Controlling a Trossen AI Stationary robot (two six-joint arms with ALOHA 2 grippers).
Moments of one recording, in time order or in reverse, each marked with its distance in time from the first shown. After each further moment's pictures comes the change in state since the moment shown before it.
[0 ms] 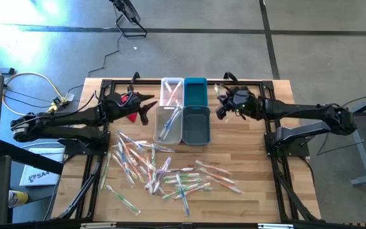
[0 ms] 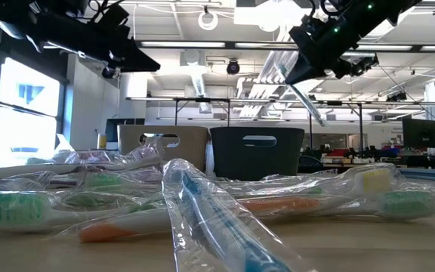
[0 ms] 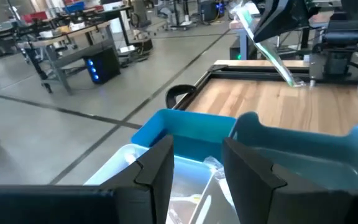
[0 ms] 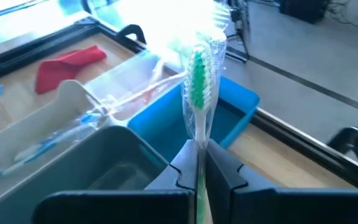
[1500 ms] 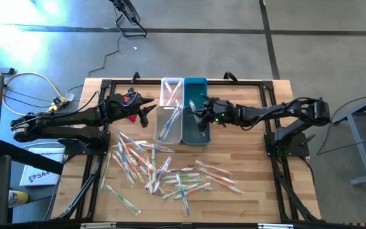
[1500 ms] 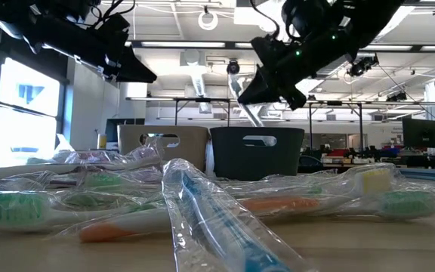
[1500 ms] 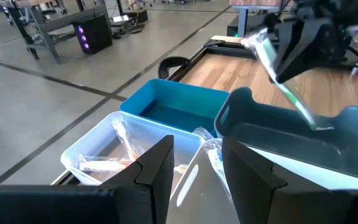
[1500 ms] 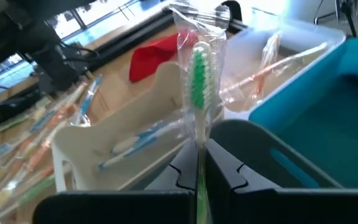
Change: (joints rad) left arm -0.001 0.000 0.000 -0.109 0.003 -0.105; right arm 0.084 0.386 0.000 0.473 -0.239 0.105
